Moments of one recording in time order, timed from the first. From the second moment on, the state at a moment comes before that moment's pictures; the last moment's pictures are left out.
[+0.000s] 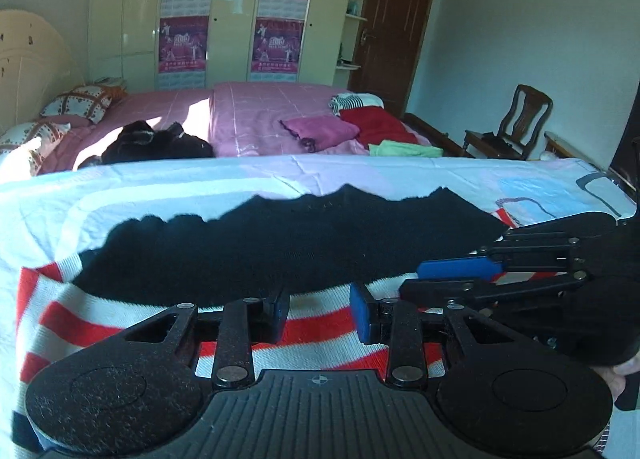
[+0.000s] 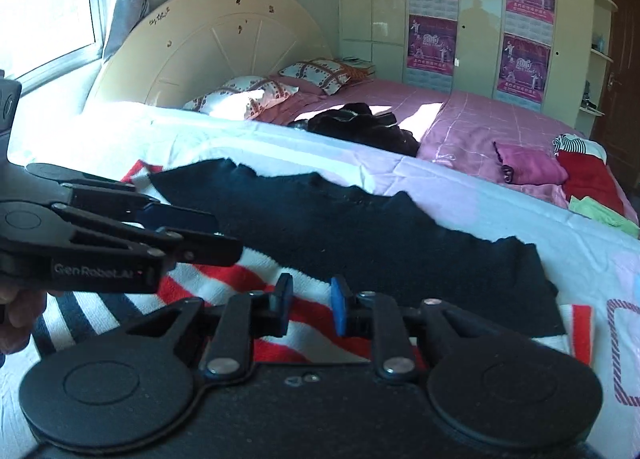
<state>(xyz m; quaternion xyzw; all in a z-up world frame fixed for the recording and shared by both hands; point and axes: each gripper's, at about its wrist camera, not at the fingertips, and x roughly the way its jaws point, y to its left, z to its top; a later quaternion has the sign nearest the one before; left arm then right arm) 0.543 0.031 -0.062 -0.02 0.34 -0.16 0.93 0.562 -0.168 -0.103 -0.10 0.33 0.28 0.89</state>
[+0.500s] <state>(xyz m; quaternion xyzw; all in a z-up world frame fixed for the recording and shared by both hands) 0.503 0.118 -0.068 -0.03 0.35 -0.07 0.93 0.551 -0.257 -0.114 -0.11 0.35 0.17 0.92</state>
